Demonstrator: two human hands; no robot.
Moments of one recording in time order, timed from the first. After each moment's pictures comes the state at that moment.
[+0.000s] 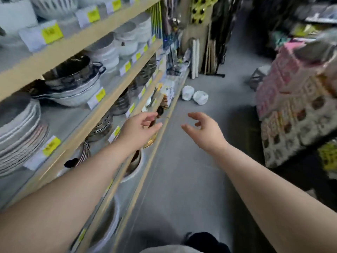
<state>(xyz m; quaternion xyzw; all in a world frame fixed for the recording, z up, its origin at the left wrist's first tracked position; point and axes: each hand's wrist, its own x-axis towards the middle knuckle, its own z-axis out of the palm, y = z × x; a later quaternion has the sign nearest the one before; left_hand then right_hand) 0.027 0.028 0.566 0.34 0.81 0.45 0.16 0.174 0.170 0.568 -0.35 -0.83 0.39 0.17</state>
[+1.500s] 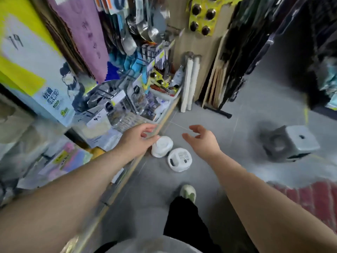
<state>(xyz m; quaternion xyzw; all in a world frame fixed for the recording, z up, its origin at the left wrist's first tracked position) -0.456 0.929 0.449 0.25 0.84 0.40 0.26 -0.329 1.106 0.450 -0.40 -0.79 0.46 0.02</state>
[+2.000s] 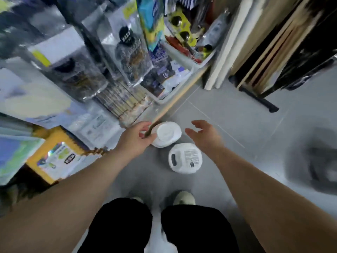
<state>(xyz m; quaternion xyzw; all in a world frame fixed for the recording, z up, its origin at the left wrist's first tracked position) -0.562 1.054 0.162 0.05 0.88 0.37 0.31 -0.490 1.266 0.163 -0.37 -0.81 0.43 -0.15</state>
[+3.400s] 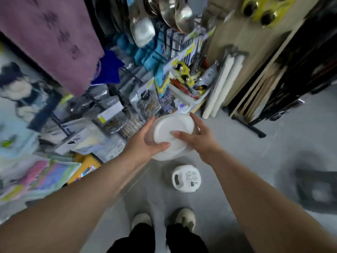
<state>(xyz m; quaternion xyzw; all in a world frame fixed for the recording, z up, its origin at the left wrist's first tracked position) -0.593 1.054 0.341 0.04 0.82 0.50 0.29 -0.543 1.245 0.333 -0.31 -0.64 0.70 -0.06</state>
